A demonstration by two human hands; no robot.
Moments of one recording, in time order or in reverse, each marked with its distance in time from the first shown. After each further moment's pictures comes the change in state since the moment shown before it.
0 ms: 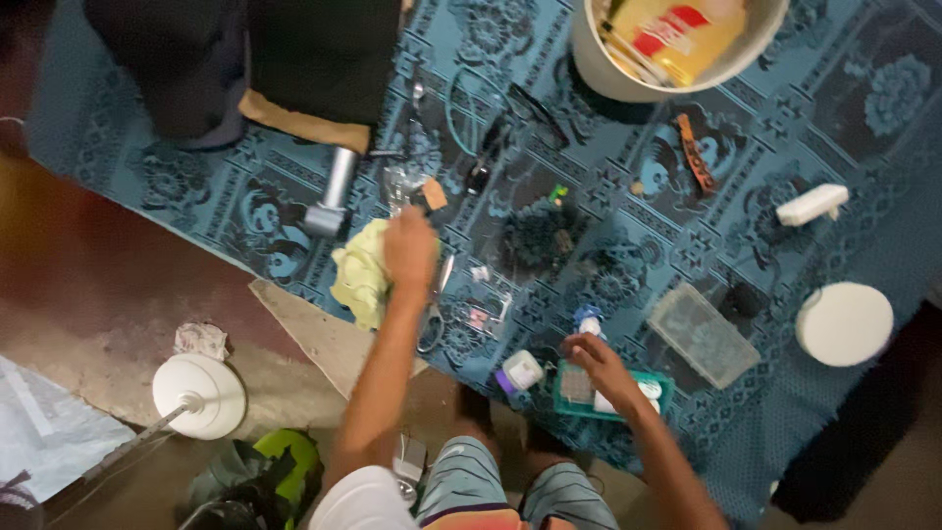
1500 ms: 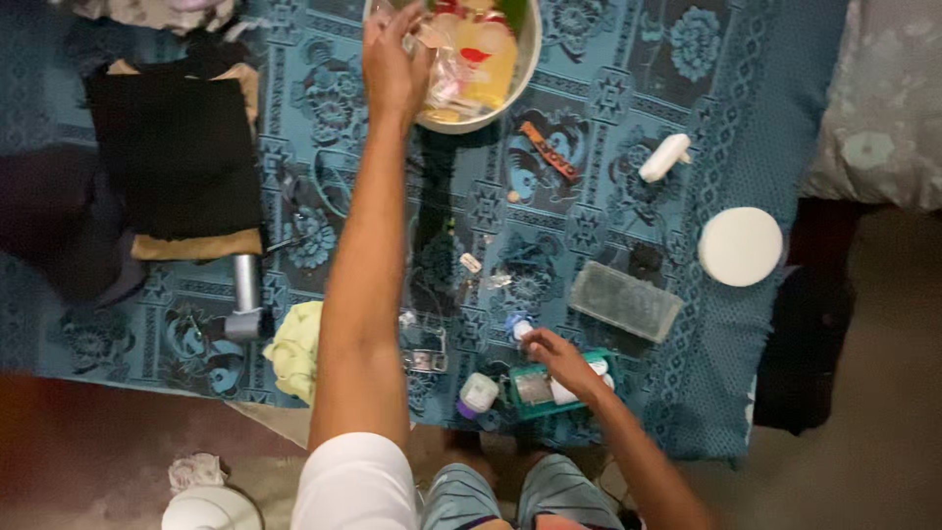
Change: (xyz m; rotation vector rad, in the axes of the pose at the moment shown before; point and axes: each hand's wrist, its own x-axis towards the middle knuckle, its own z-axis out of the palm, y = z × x) left_hand 0.164 0.372 -0.046 -0.604 0.192 0.774; right_hand -0.035 -0.037 -0.024 0.028 0.140 0.029
